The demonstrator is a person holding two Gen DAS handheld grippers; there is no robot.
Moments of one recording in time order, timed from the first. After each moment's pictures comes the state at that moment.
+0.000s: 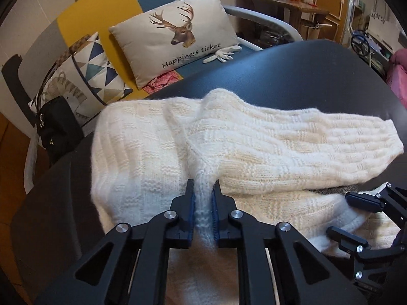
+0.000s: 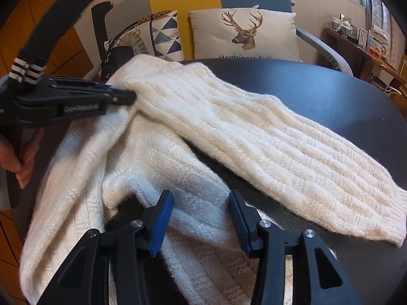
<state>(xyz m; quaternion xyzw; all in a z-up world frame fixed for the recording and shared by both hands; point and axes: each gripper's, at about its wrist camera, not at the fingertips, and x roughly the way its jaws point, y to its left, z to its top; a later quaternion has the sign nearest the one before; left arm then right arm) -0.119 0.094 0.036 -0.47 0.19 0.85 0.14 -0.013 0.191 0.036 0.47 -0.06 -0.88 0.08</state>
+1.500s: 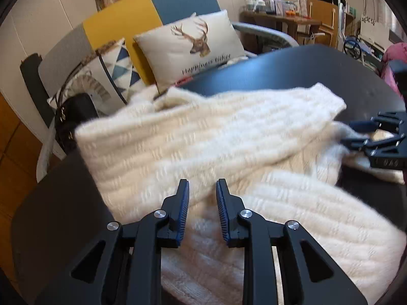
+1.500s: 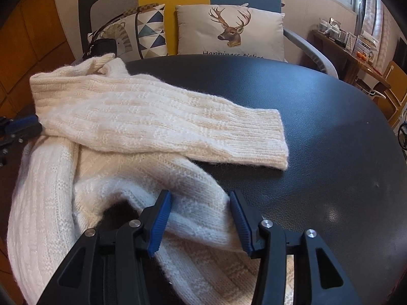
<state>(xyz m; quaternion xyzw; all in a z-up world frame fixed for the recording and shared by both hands) -0.020 -0.022 0.031 -0.41 0.20 0.88 0.15 -0.028 0.181 0.048 0.49 -0.02 -0.87 0.03</state>
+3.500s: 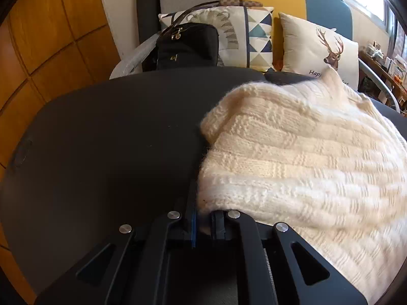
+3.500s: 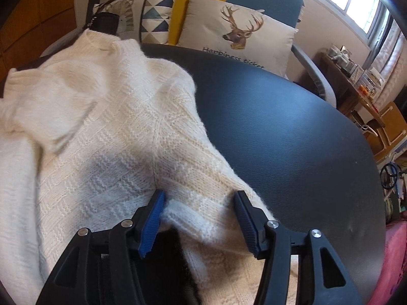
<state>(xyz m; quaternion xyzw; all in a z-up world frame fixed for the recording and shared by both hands) -0.047 -0.237 0.010 -0.45 0.01 0.89 -0.09 -0.036 0.187 0.027 0.51 0.10 -0.86 -0.01</state>
